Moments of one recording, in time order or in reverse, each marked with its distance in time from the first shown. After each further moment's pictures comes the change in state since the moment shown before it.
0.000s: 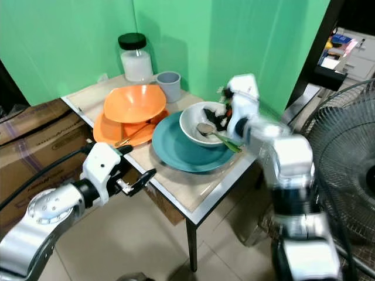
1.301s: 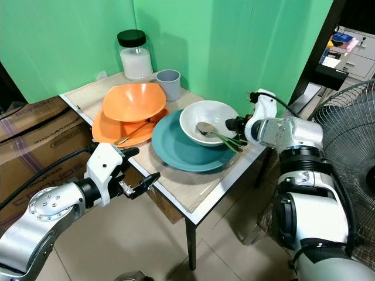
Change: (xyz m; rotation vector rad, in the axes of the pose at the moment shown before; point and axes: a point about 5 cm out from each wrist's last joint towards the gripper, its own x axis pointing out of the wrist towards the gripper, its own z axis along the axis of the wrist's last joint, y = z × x) left arm 0.001 -0.002 -0.002 -0.024 0.011 -0.072; right arm 0.027 -0.047 -0.040 0.462 0.303 -0.078
